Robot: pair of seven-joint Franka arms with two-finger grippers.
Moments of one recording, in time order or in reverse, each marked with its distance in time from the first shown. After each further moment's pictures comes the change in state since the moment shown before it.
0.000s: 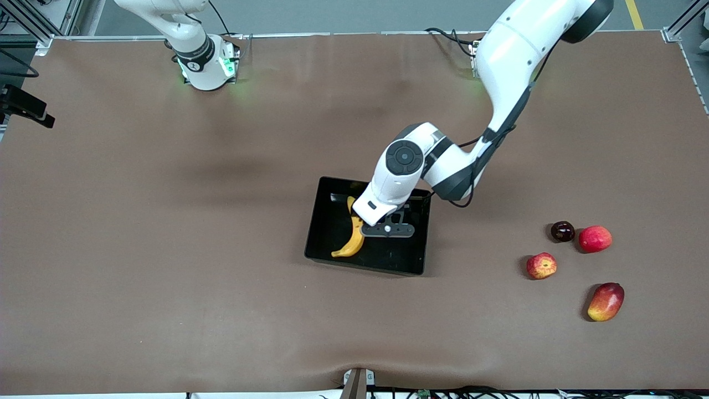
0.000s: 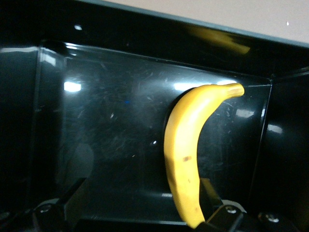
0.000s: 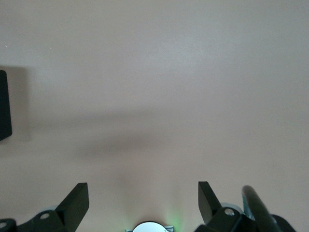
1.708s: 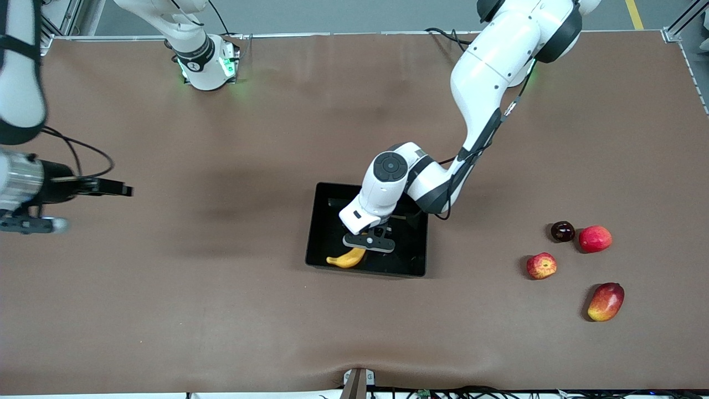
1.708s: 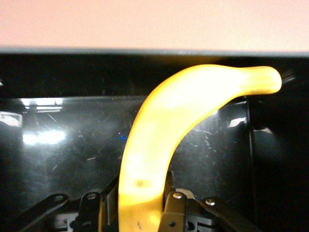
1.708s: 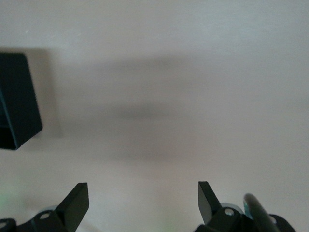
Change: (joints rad) left arm -0.130 0.101 0.149 0.118 0.010 0.165 0.087; right arm 0.066 0.327 0.024 0.003 0.203 0.140 0.000
